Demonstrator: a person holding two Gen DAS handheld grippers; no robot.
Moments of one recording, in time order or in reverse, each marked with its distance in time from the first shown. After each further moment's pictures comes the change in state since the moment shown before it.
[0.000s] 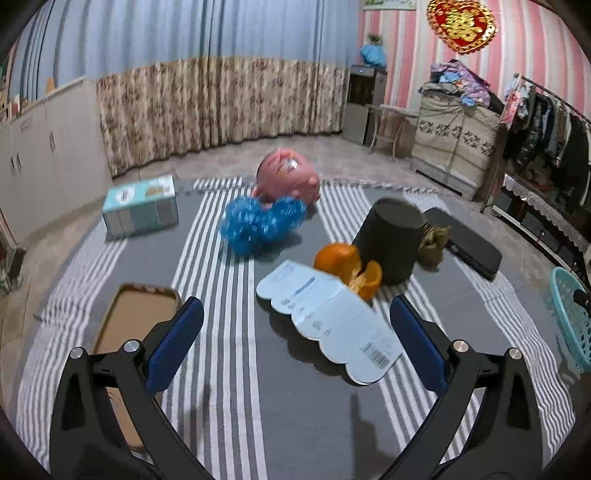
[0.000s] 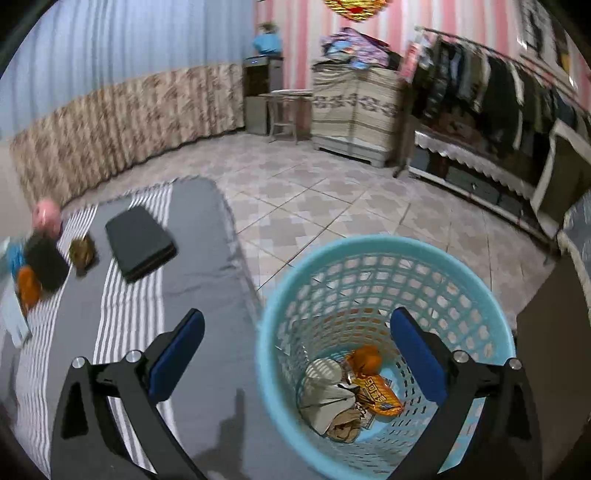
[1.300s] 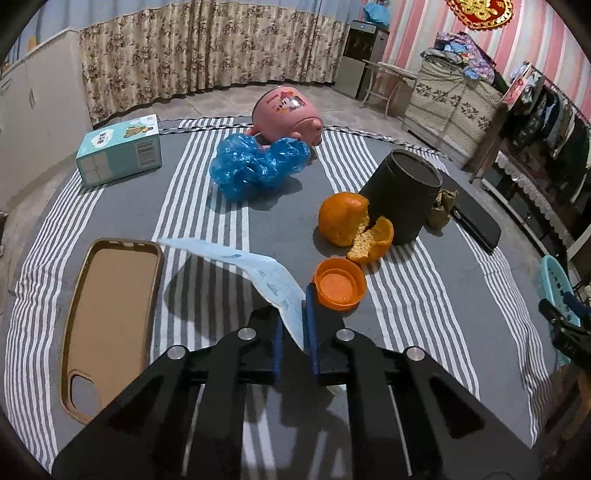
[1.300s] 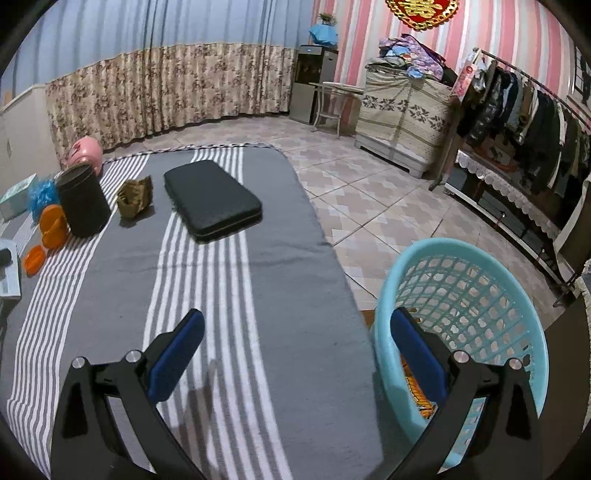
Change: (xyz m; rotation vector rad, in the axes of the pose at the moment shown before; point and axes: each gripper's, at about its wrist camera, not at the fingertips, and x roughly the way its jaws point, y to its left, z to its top) left arm 0.017 0.018 -0.005 -0.042 0.202 -0.090; right arm -0.001 0.069 -0.016 -0.151 0.035 0.066
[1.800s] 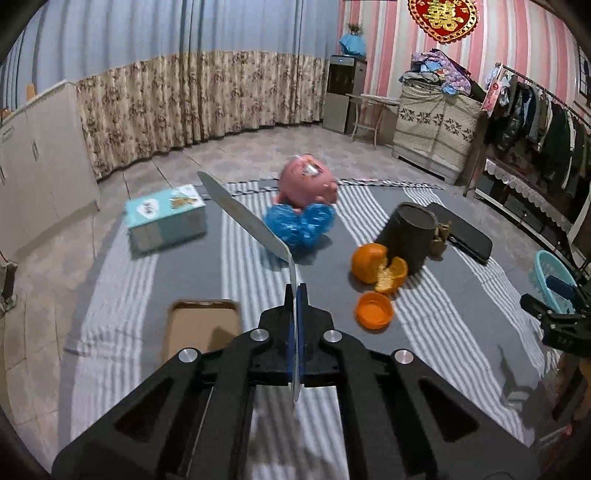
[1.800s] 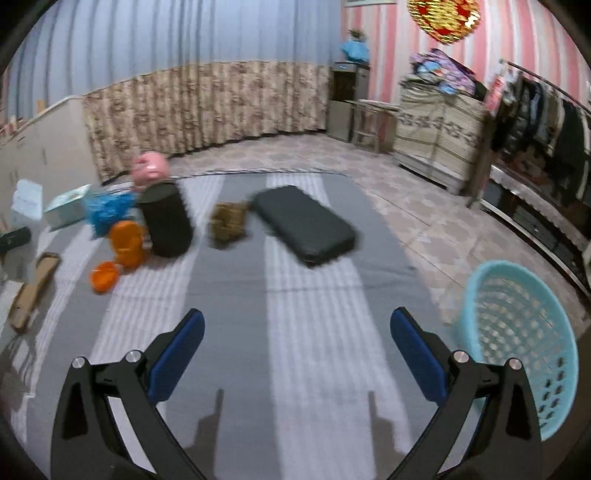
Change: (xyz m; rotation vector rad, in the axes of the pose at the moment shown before) left arm -0.065 0.046 0.015 0.122 -0.171 0.022; right arm -0.038 0.085 0.009 -0.022 -0.078 0.183
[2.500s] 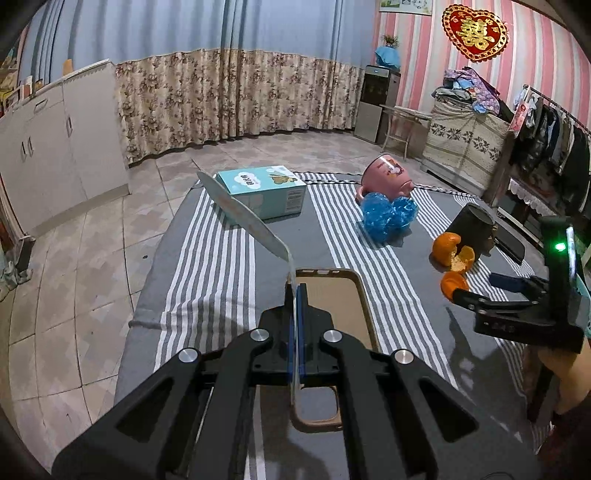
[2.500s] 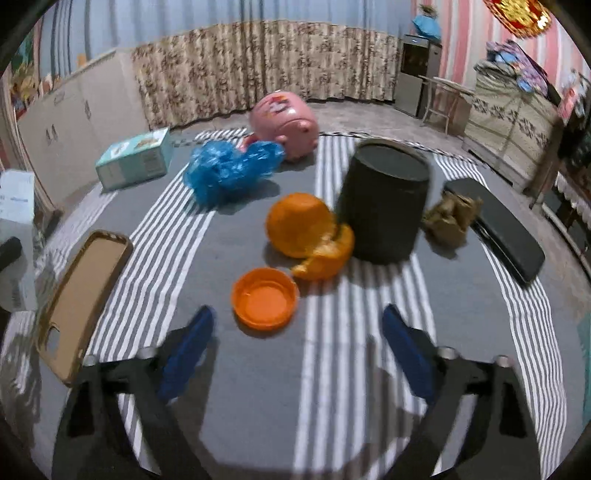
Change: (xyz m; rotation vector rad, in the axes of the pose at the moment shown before) left arm -0.019 0.096 -0.033 -0.092 -0.018 0.065; right arm 0.078 0.172 0.012 -0.132 0.188 0.138
